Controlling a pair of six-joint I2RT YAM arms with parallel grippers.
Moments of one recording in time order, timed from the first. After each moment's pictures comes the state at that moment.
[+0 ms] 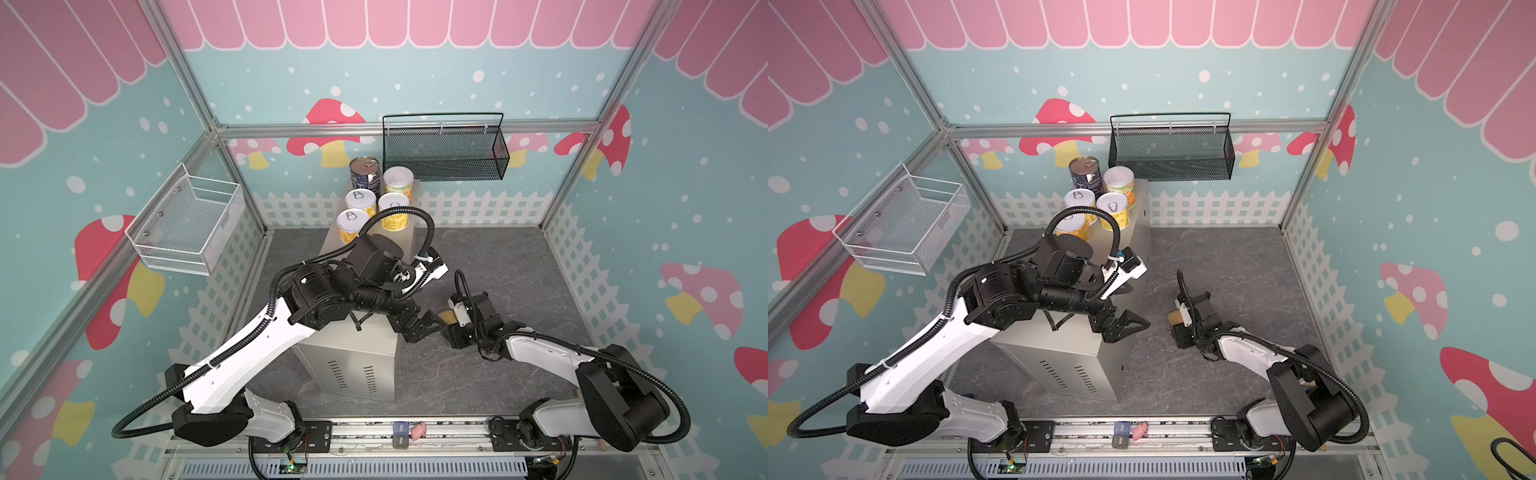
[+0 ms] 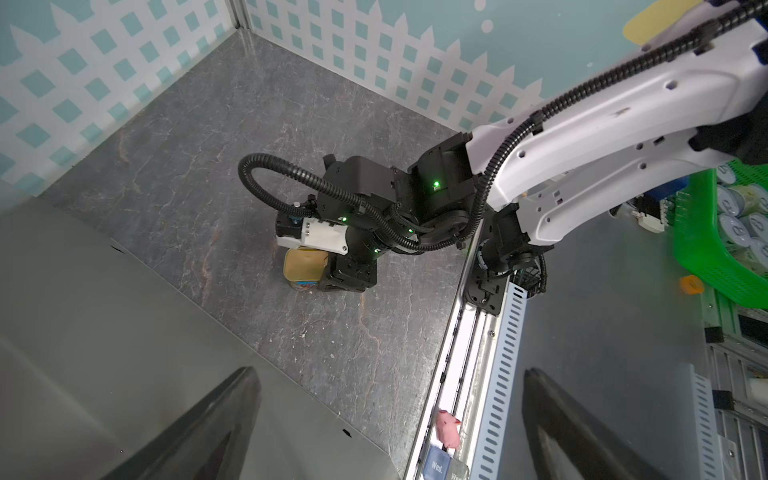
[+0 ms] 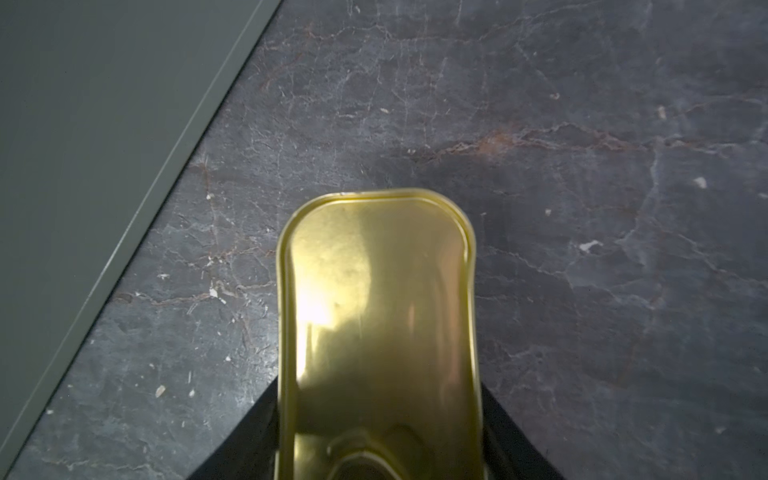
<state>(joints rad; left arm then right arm) -0.96 1.43 1.84 -1.09 0.24 0.00 0.50 1.36 0.58 -0.16 -0.11 0.16</state>
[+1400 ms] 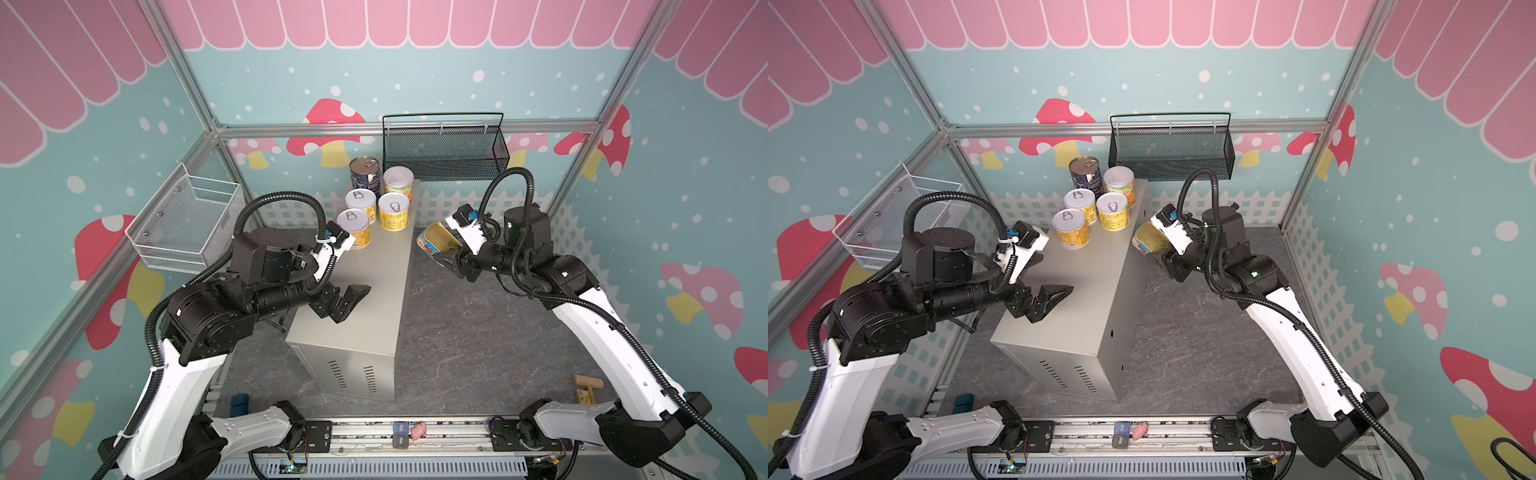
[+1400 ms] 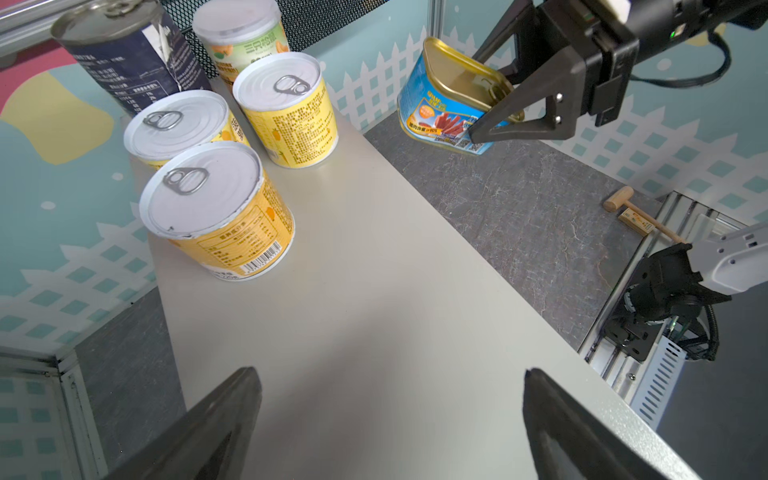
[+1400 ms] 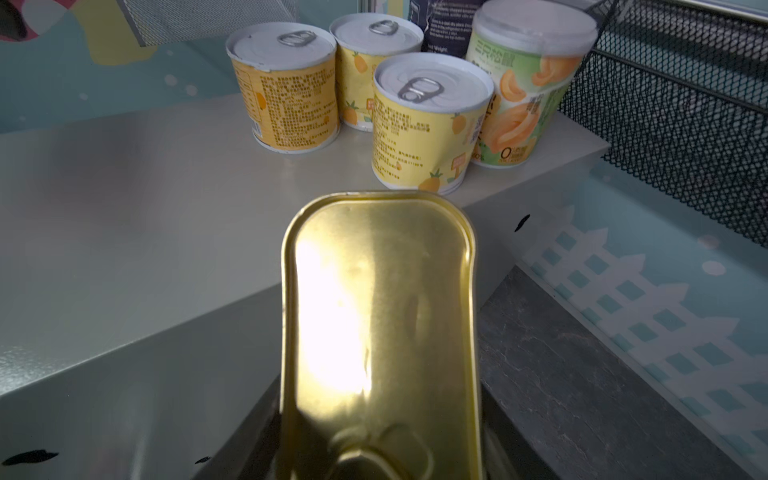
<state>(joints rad) -0.65 1.16 1.87 -1.26 0.07 0.11 0.50 1.32 1.62 -0.73 -0.39 -0.28</state>
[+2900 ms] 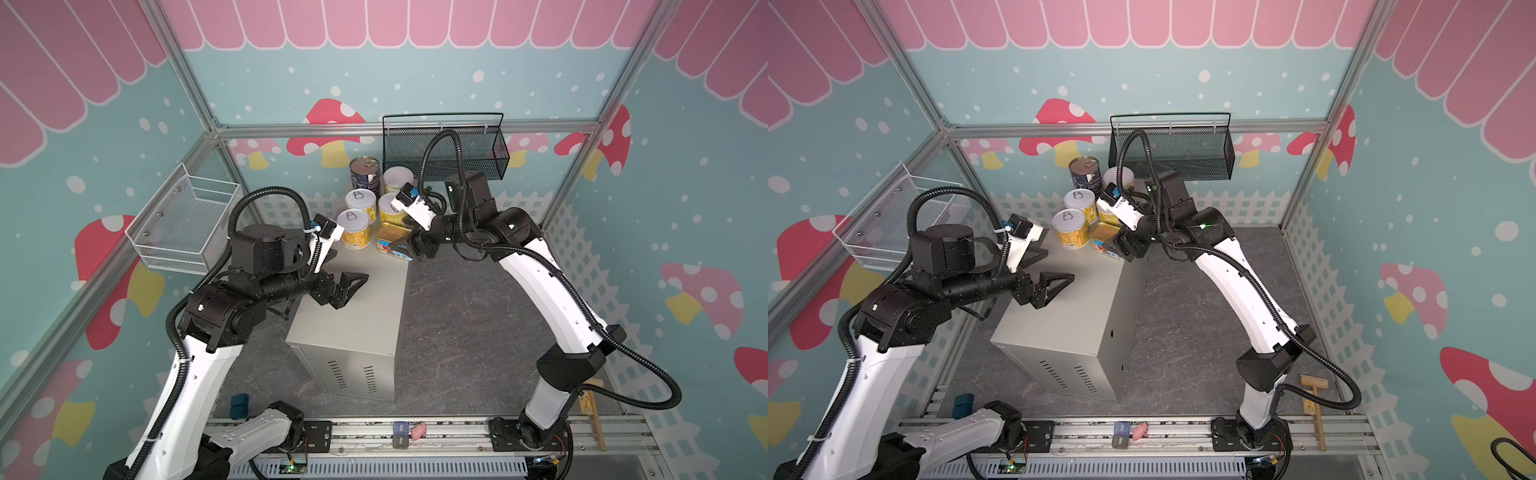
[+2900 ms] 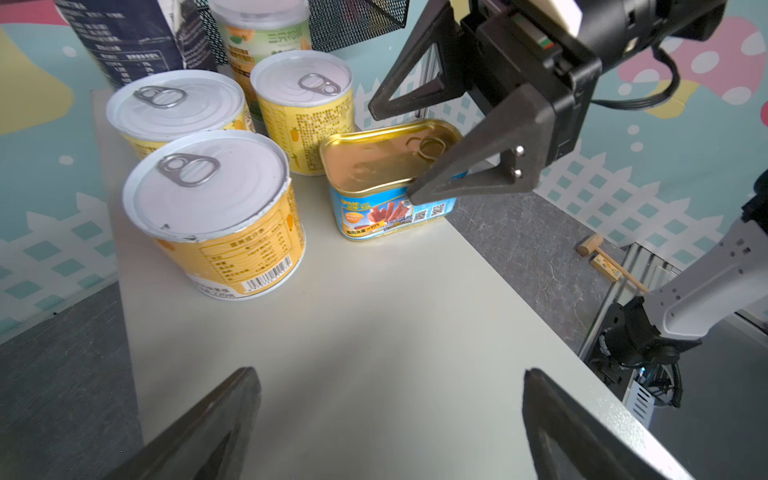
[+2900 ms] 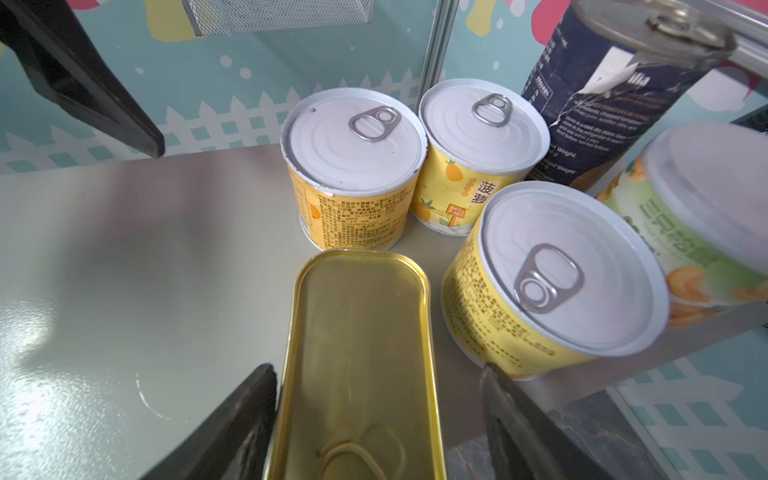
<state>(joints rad) -0.38 1.09 1.63 -1.02 0.38 0.10 0.65 1.77 2.23 -1.01 -0.37 -0.37</state>
